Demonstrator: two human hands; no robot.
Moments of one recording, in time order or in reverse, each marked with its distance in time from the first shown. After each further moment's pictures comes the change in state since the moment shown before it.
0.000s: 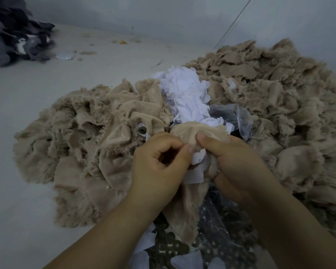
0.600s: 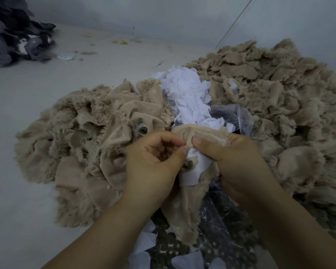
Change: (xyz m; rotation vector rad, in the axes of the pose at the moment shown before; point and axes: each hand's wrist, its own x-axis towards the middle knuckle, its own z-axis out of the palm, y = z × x) left_hand 0.001 0.001 -0.005 -0.145 0.078 -0.152; right_hand 0.004 0.008 -0.008 -0.092 -0.059 -0.251
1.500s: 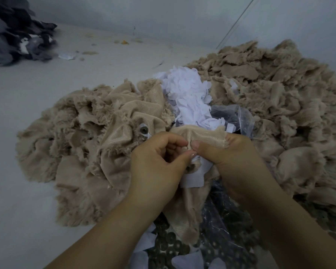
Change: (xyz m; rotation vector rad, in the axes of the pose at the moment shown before) left_hand -0.002 0.004 0.003 0.210 -0.011 0.049; right_hand -0.002 -0.003 -0.001 -0.109 -0.050 -0.028
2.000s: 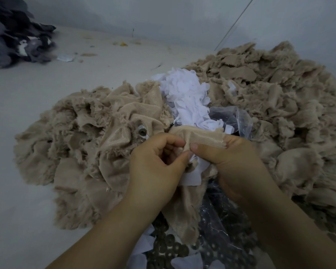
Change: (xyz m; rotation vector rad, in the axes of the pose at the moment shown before) left_hand 0.001 -0.003 0.000 -0.016 -0.007 -0.021; right_hand 0.005 0.003 -0.002 0.059 0.023 0.064
